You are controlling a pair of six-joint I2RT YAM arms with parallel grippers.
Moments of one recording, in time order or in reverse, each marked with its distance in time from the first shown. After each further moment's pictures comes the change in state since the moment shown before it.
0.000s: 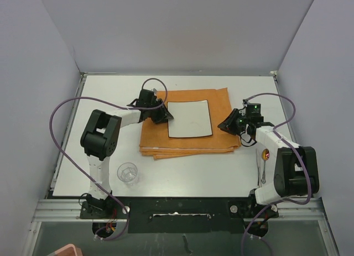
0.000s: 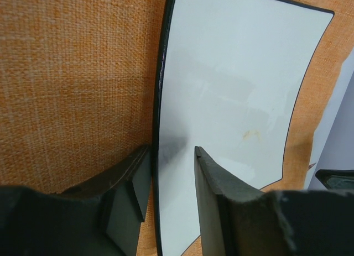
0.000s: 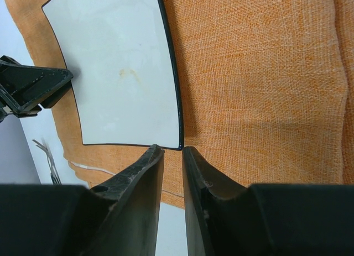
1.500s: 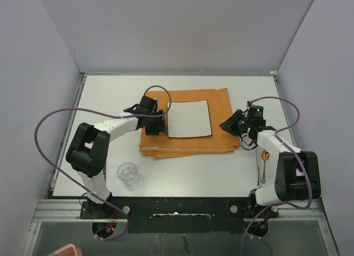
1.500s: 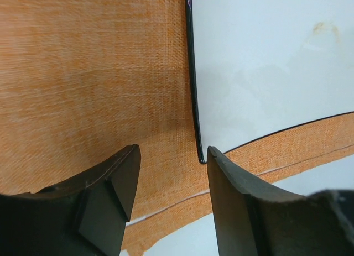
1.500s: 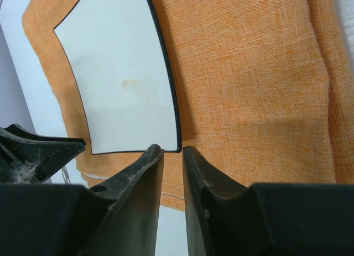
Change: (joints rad) left arm -0.095 -0.238 -0.141 -0.314 -0.170 0.216; right arm -0.023 -0.049 -0.071 0.068 0.020 0.081
